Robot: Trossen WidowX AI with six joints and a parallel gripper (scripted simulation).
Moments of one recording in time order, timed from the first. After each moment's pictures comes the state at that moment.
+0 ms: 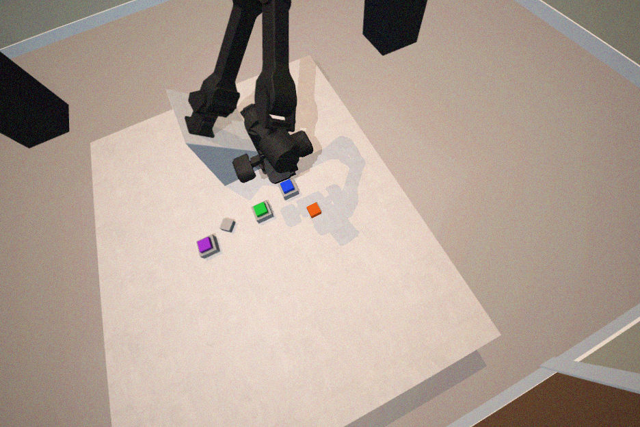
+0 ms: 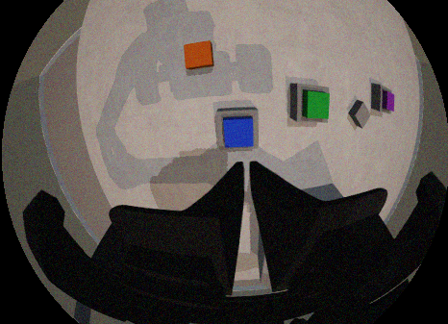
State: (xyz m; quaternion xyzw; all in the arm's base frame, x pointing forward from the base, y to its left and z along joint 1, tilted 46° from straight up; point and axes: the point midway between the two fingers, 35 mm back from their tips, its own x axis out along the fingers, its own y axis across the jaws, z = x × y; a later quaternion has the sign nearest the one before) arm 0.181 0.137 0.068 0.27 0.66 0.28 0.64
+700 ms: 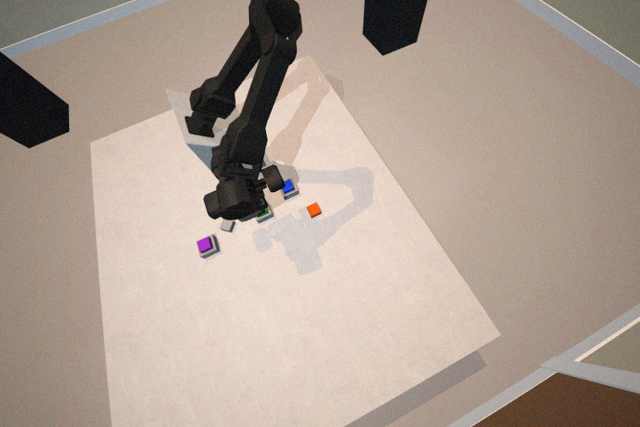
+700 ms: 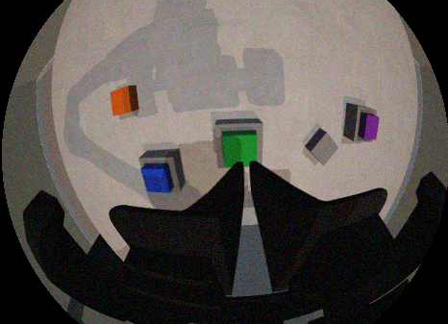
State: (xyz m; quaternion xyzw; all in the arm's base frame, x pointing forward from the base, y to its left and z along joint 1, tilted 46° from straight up) arm 0.220 0.092 -0.023 0.27 0.66 0.28 0.65
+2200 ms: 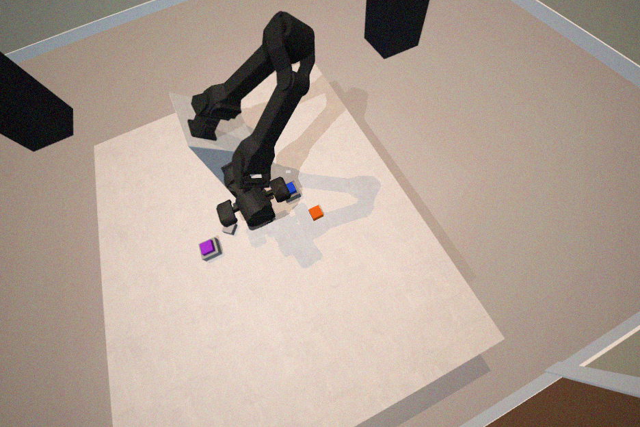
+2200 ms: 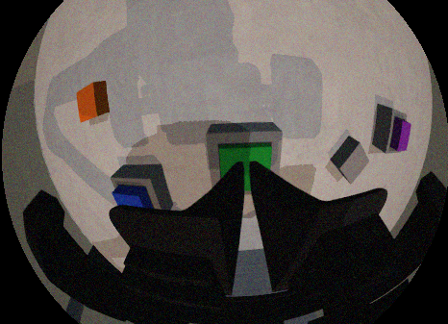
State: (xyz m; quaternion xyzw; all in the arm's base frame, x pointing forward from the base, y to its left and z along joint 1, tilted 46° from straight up) arm 0.210 0.136 -0.063 0.27 0.66 0.28 0.64
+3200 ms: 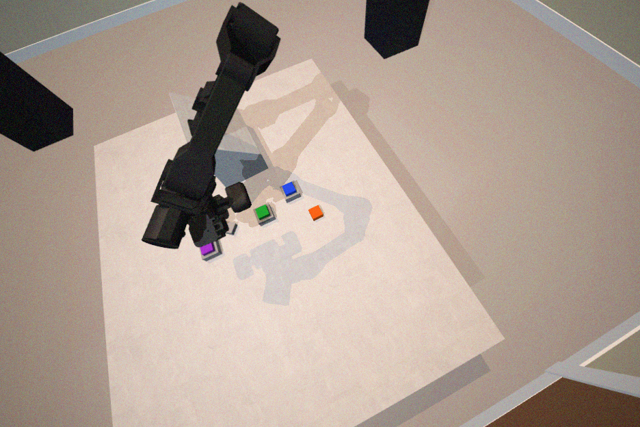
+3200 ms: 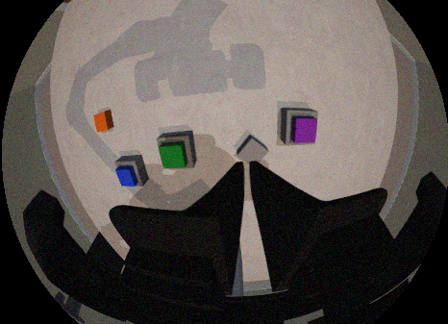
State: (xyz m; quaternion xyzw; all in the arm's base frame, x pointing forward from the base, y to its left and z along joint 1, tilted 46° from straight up) arm 0.245 0.001 -0.057 0.27 0.66 0.27 0.64
